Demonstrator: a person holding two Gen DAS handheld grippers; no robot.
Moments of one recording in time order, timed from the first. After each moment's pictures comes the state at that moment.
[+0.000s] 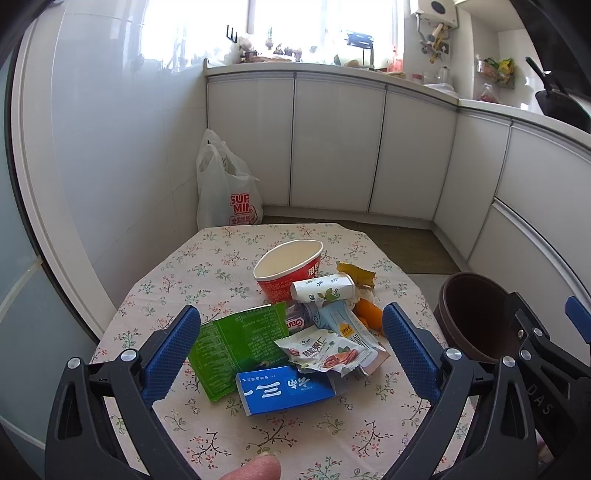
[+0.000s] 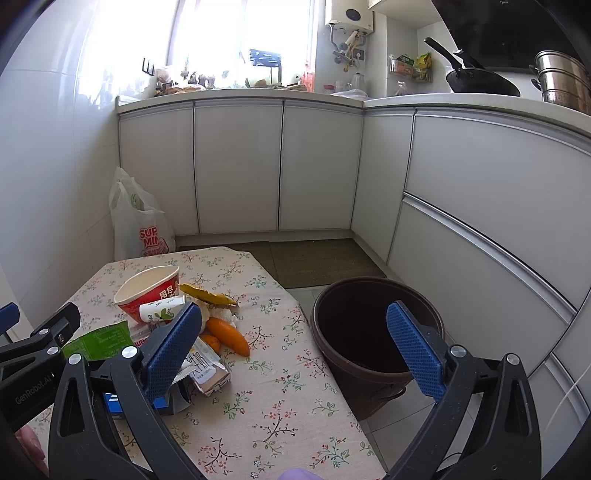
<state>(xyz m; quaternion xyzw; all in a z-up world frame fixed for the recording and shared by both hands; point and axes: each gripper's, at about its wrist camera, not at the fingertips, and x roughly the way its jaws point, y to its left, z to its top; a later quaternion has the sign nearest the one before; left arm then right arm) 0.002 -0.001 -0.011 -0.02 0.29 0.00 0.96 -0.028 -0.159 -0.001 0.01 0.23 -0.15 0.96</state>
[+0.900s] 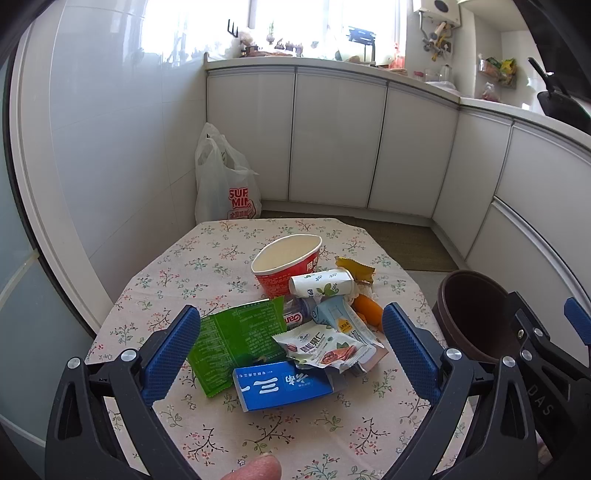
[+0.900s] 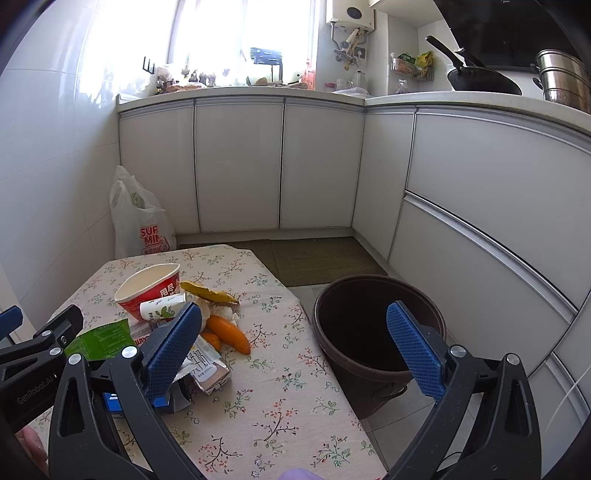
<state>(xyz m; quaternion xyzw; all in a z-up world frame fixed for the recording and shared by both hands) 0.005 0.000 -0.015 -0.02 0.30 0.00 0.95 -0.024 -0.157 -0.007 0.01 0.23 -0.15 0.96</state>
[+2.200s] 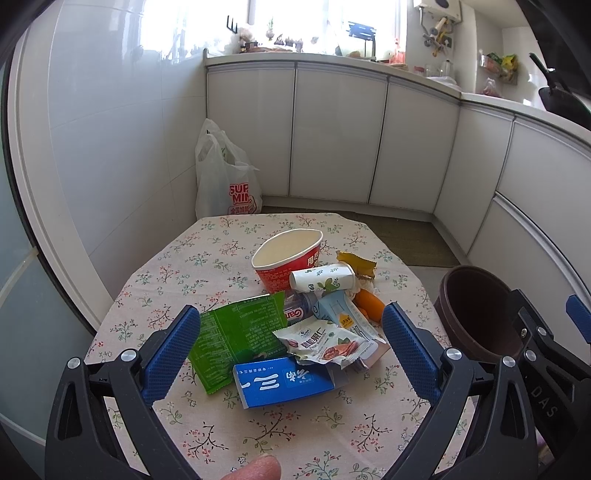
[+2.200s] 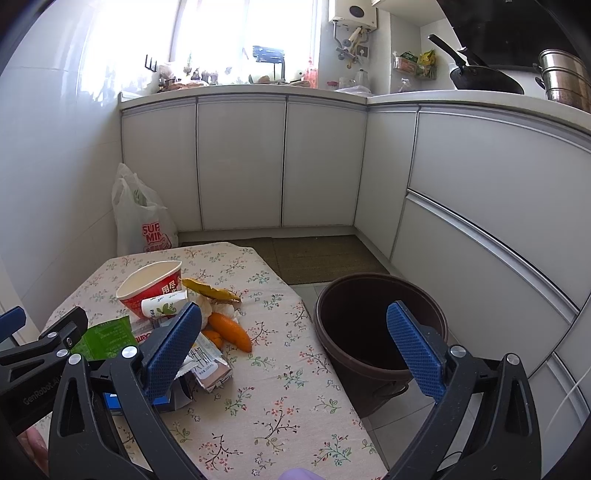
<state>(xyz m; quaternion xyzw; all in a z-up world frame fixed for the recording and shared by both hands) 0.008 0.001 -0.014 -0.02 0.31 0.00 0.95 -0.024 -0.155 -0.006 0.00 0.23 -0.14 0.96</state>
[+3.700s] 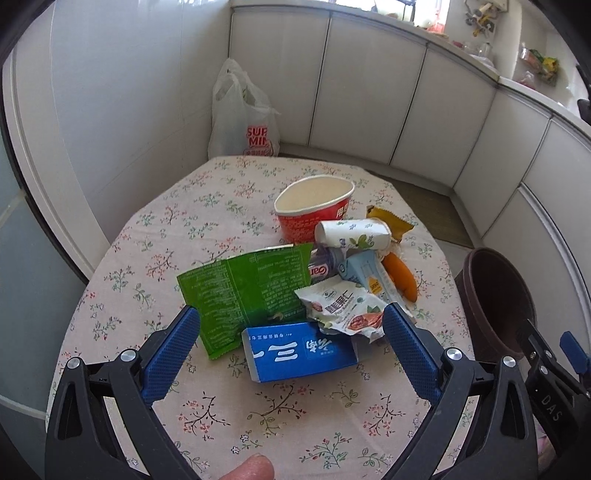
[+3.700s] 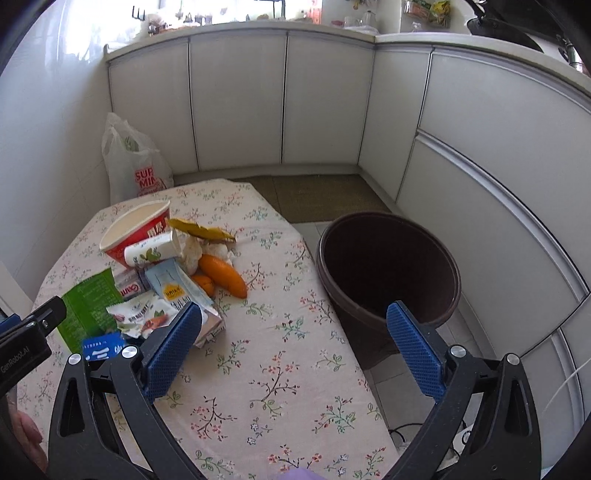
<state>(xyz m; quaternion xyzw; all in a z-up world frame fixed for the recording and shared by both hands) 0.041 0.032 -0.055 -0.07 0.42 0.02 0.90 0.009 -0.170 -0.045 0.02 0.37 -0.14 0.92</state>
